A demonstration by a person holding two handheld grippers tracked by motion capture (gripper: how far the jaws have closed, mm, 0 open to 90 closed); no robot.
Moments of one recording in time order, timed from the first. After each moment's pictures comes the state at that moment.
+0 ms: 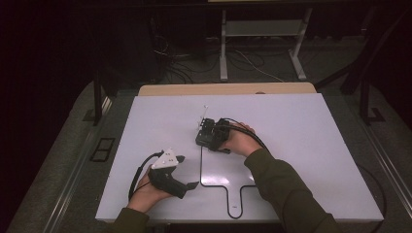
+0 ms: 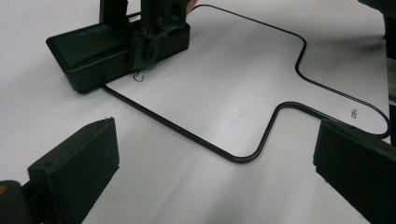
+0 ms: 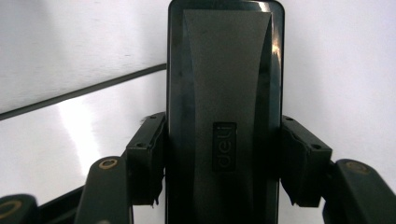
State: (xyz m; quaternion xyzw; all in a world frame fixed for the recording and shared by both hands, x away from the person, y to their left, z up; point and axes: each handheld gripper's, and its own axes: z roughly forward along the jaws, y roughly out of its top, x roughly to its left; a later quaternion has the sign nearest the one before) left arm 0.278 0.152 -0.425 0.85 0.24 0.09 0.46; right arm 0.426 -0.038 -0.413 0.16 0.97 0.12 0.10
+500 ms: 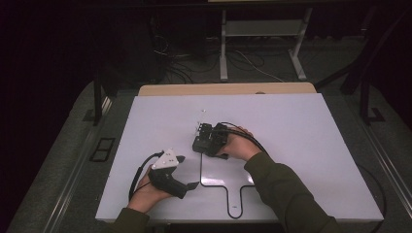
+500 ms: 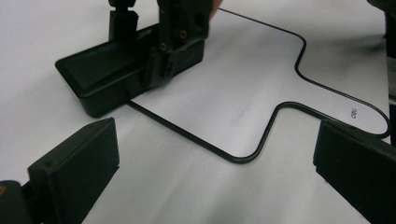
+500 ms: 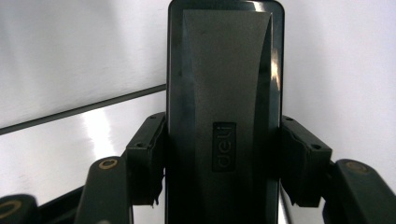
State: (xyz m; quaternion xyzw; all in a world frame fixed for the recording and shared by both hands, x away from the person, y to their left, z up) left arm 0.278 0.152 -0.425 0.85 0.24 0.09 0.46; right arm 0.414 -0.033 -0.413 0.15 0.98 0.13 0.07
